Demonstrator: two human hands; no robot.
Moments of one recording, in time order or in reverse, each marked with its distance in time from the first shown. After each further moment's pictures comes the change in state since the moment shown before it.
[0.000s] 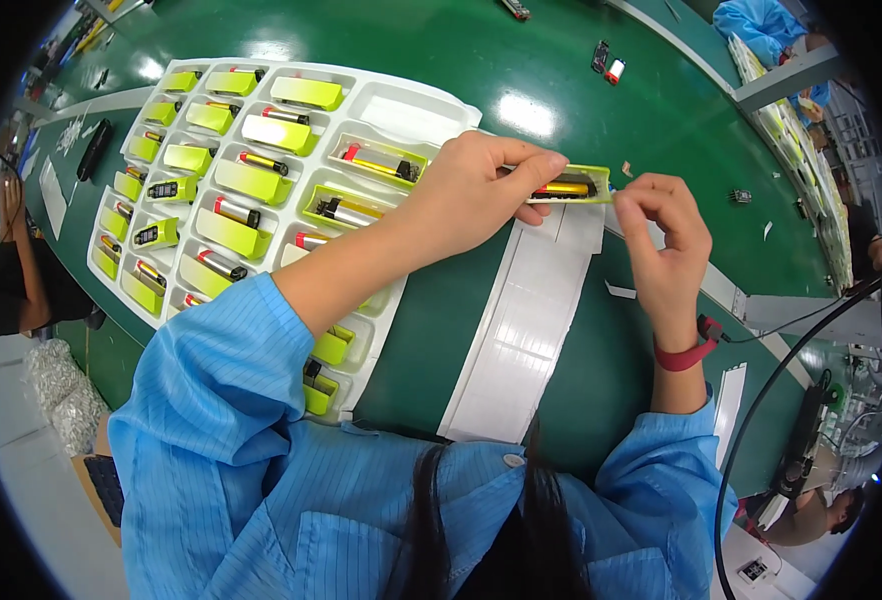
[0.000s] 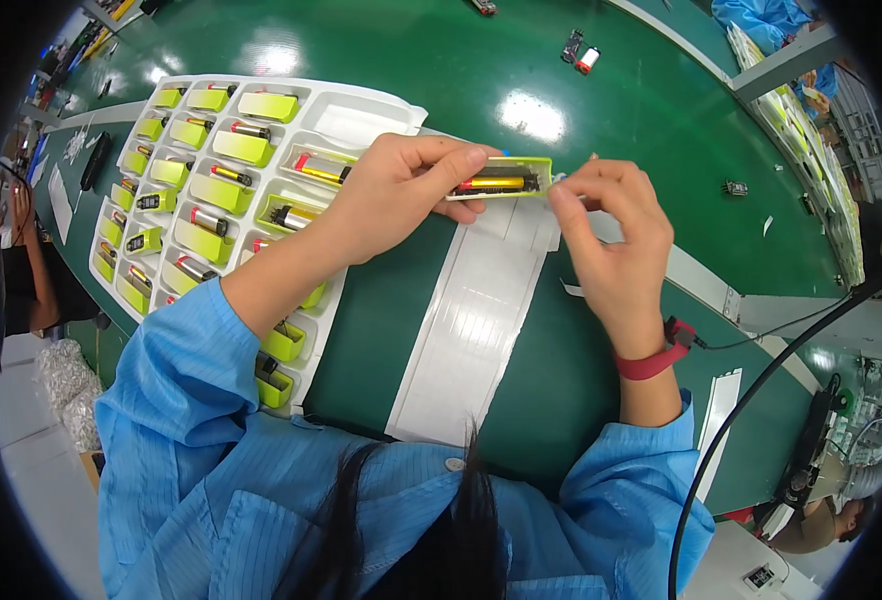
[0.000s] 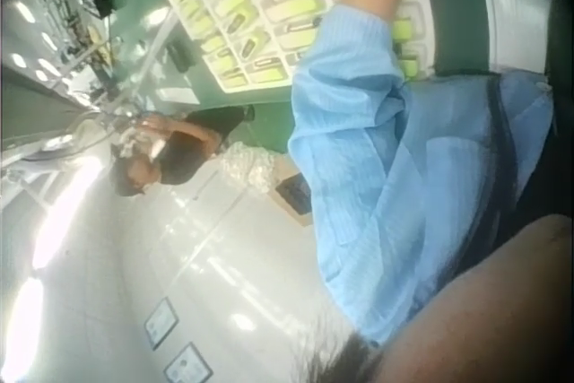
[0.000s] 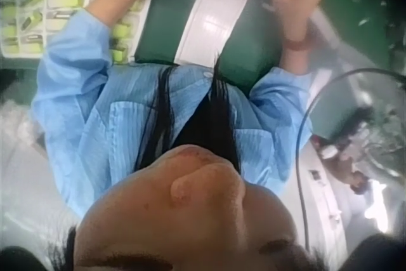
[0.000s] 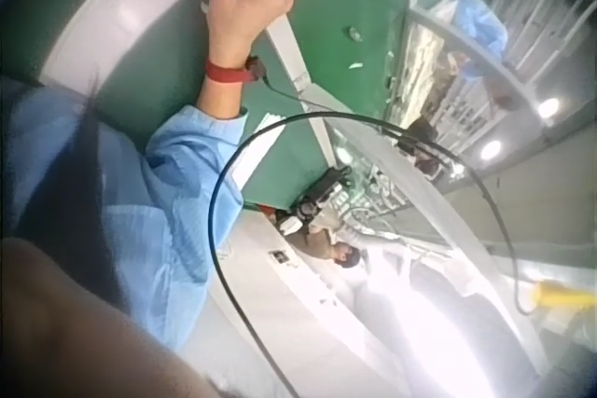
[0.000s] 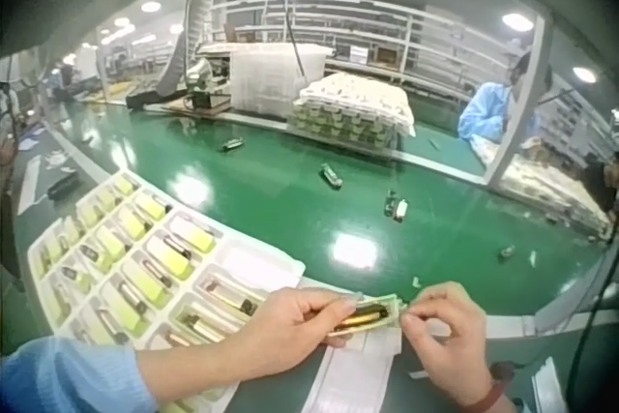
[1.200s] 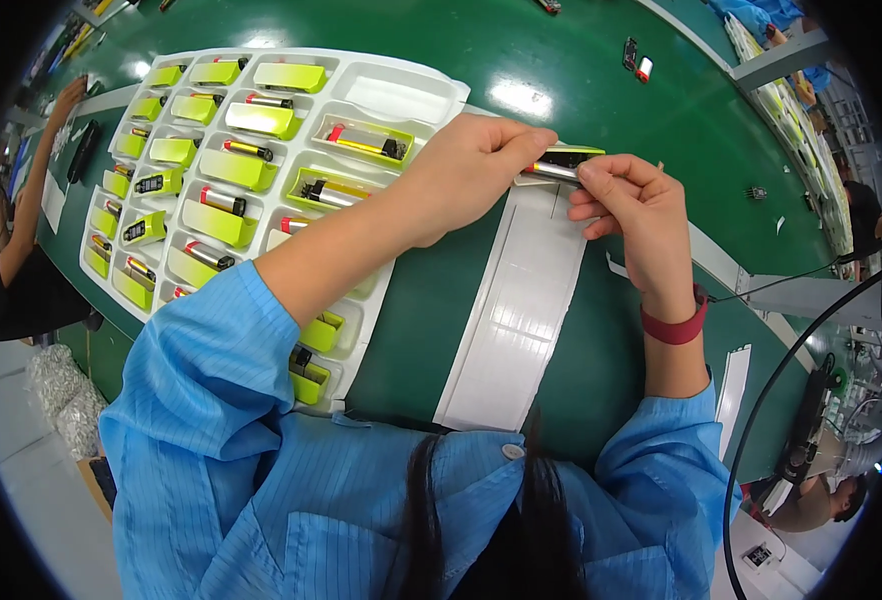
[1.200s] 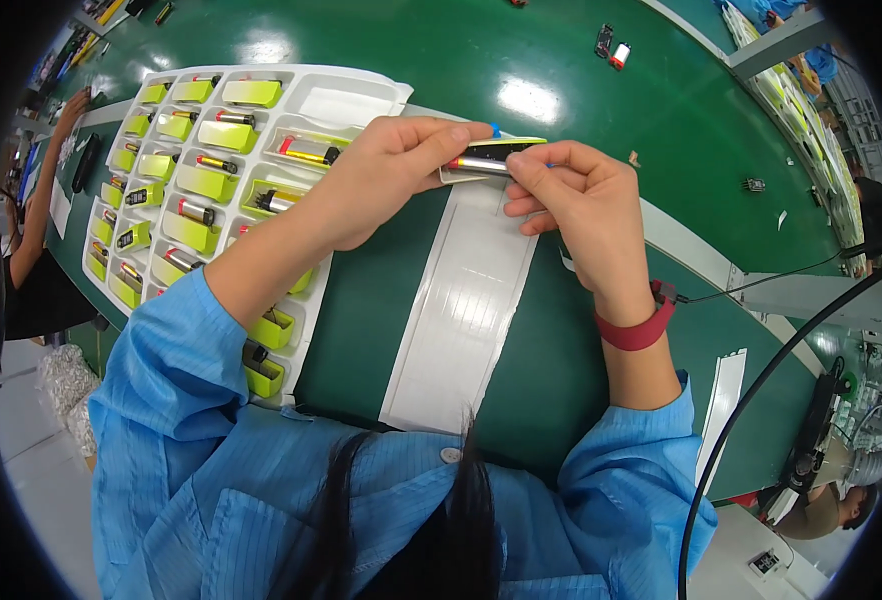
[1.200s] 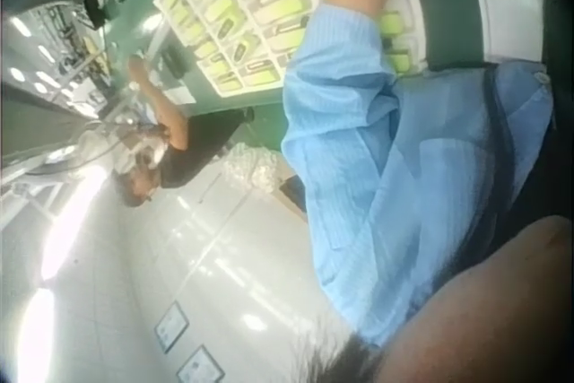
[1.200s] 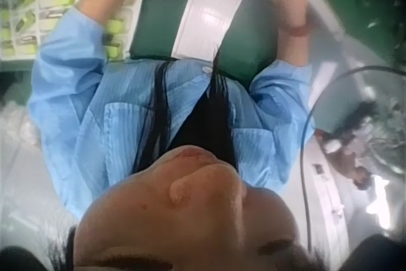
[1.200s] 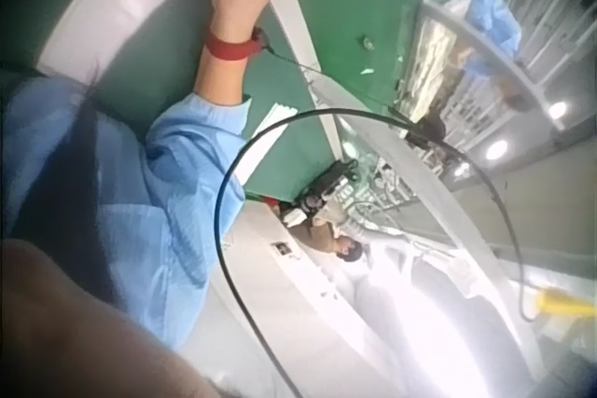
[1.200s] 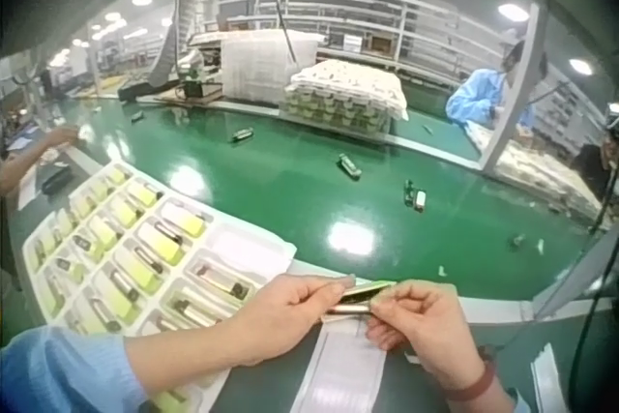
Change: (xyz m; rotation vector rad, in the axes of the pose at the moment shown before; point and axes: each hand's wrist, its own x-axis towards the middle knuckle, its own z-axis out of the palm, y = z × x) left_hand 0.002 -0.003 0.003 0.004 -0.022 -0.113; right_hand 0.008 -0.012 0.016 0.435 -0.082 0.657
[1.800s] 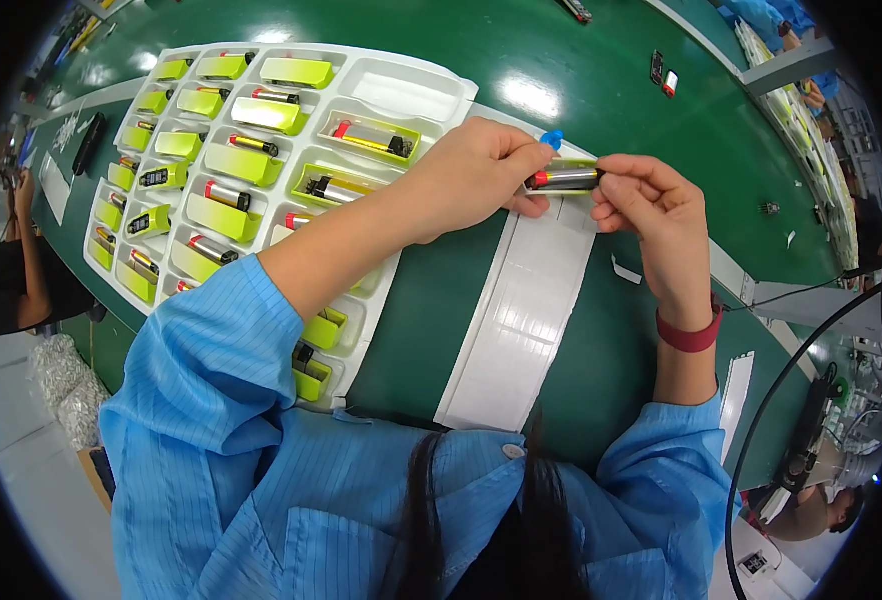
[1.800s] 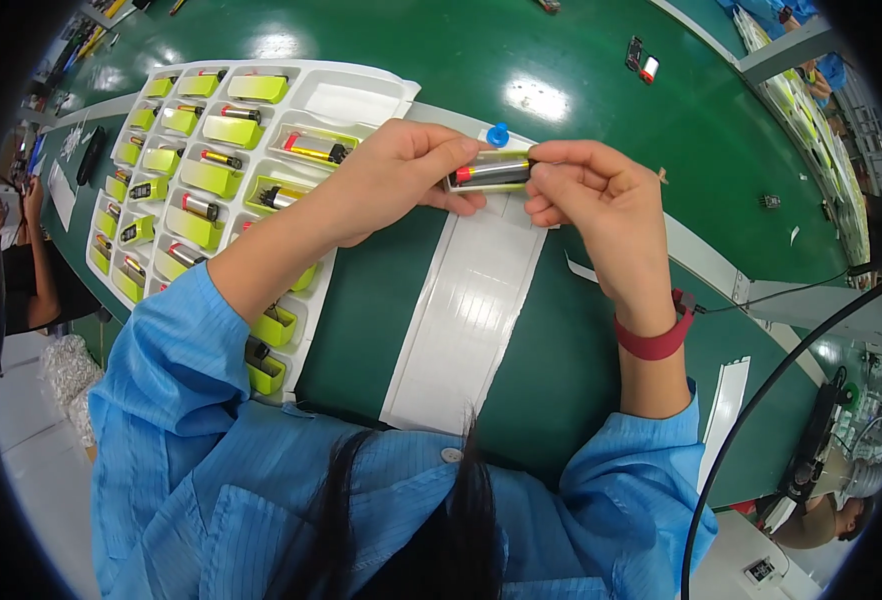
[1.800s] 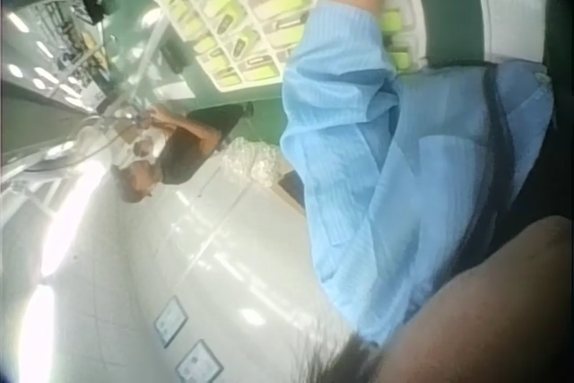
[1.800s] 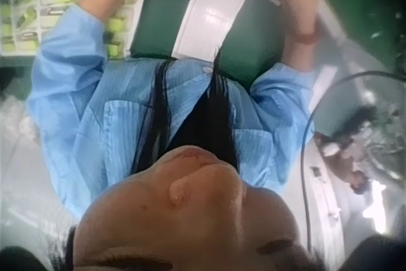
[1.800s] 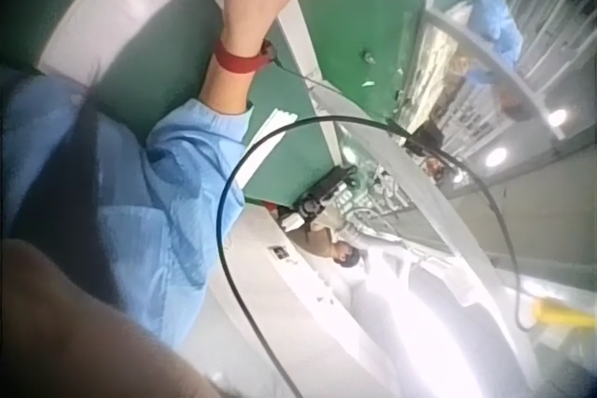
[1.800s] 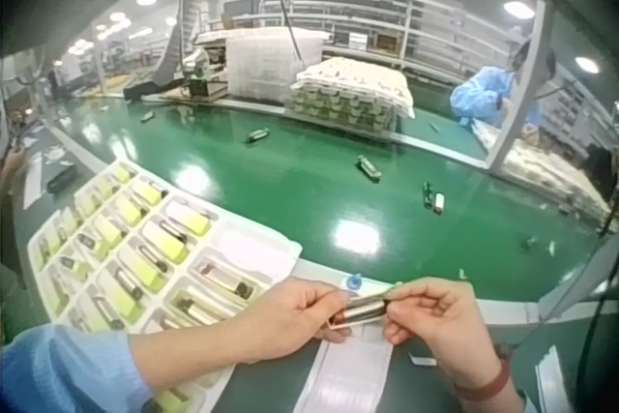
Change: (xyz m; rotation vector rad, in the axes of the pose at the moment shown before) left_hand 0.000 -0.002 -0.001 -0.042 -0.070 -0.037; right_hand -0.002 -0.003 -0.012 0.056 -0.065 -0.037
